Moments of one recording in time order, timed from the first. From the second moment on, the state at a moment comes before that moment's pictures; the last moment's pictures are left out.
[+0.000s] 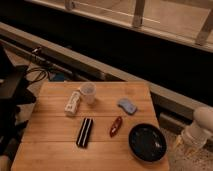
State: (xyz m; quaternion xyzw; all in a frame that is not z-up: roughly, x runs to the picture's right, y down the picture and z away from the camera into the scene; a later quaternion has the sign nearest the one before) arm 0.386 0.313 0.726 -0.28 0.32 0.79 0.44
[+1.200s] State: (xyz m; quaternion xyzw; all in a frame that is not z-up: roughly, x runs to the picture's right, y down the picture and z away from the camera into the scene) arm 0.328 0.316 0.698 -0.30 0.28 0.77 0.49
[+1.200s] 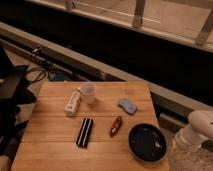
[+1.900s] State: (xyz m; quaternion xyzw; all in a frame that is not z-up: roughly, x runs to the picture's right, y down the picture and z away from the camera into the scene) arm 0.287 0.304 0.716 -0.33 0.26 0.75 0.51
